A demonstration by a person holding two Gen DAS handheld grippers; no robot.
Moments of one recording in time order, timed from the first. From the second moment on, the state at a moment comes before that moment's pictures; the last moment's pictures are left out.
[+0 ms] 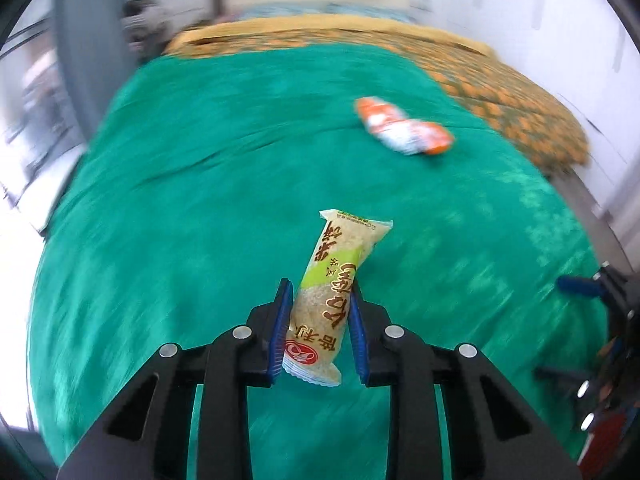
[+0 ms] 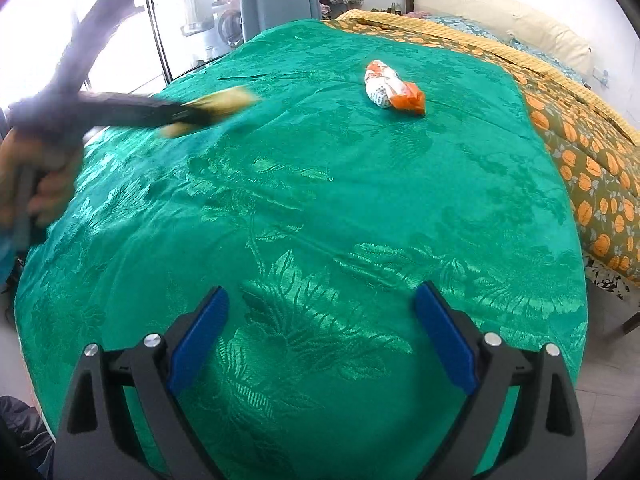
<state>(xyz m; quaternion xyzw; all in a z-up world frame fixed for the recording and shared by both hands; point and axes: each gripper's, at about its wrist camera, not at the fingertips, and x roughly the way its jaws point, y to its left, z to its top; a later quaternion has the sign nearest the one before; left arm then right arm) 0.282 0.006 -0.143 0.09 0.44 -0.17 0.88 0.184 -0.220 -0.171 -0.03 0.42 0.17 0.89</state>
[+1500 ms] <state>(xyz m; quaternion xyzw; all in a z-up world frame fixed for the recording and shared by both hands) 0.270 0.026 -0.176 0.07 0.46 -0.11 0.88 0.313 -0.216 -0.134 -0.03 0.40 0.16 0.90</state>
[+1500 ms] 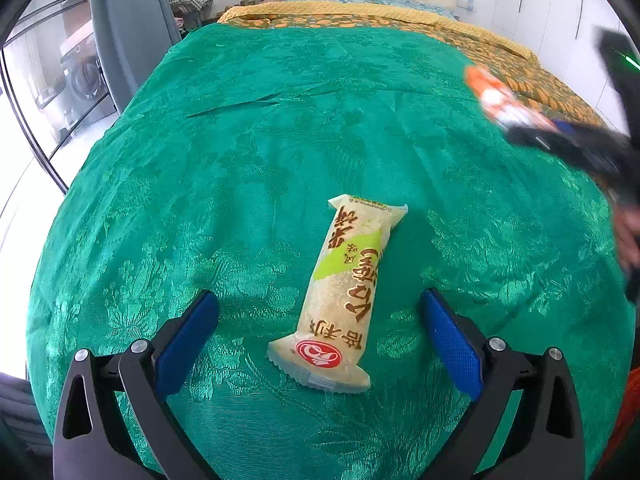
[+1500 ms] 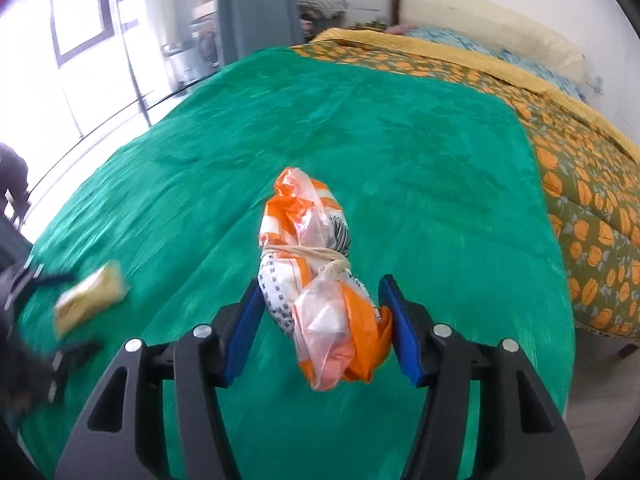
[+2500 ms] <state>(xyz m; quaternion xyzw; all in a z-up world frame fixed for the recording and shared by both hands) 0.257 0.041 -0.166 0.06 0.46 -0.20 0.86 0.146 -0.246 -0.115 0.01 0.41 0.16 0.90</state>
